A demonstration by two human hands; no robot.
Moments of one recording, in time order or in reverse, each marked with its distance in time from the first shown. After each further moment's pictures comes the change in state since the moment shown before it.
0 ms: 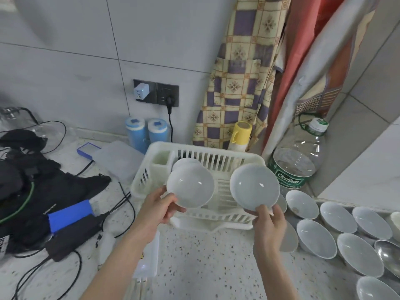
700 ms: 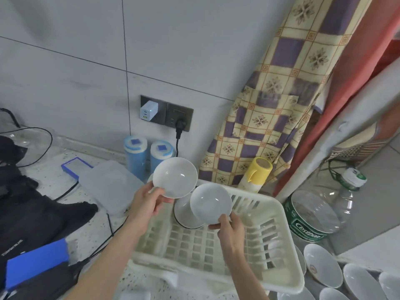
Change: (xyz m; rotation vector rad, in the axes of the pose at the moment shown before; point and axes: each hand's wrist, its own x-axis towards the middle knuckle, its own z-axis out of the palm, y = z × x) left_hand 0.159 0.031 -0.047 -0.134 0.206 0.155; right_hand 0.083 0.031 0.150 -0.312 -0.335 0.088
